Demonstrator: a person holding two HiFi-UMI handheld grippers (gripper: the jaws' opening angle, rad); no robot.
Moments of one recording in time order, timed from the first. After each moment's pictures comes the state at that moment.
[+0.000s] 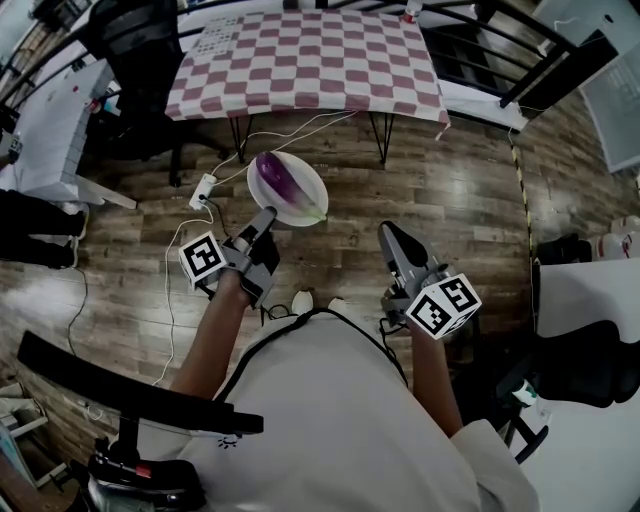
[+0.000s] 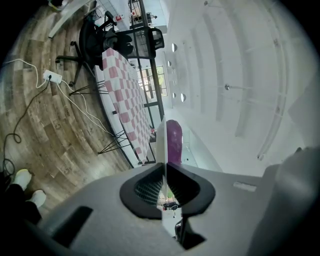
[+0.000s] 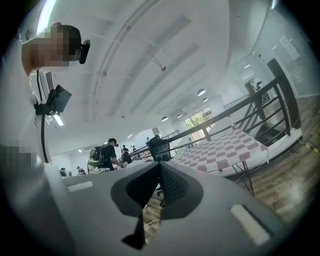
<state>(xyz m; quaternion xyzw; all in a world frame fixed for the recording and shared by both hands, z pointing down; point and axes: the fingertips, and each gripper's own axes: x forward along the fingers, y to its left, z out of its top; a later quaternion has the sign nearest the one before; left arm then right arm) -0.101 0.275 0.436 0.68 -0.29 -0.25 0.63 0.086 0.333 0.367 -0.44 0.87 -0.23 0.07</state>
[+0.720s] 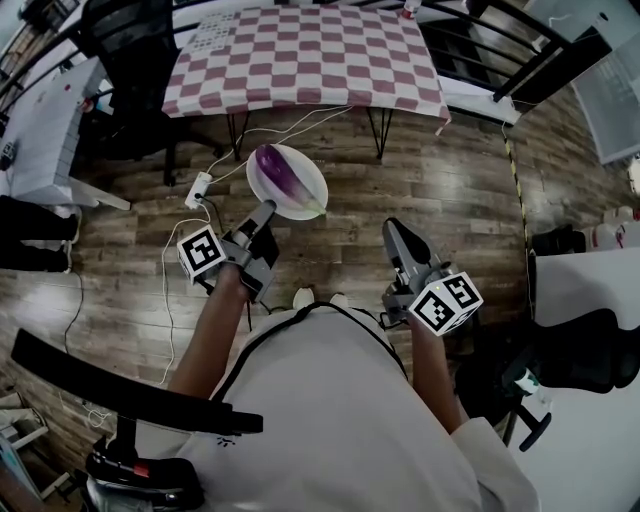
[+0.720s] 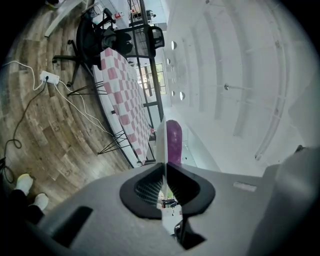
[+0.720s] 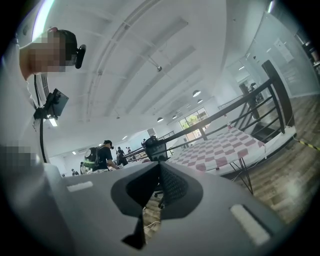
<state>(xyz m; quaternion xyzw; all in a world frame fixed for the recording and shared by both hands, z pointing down) -0.138 0.261 0.440 0.69 -0.27 -0.24 0.63 0.054 0.330 0.375 -0.47 0.85 -0.24 0.07</state>
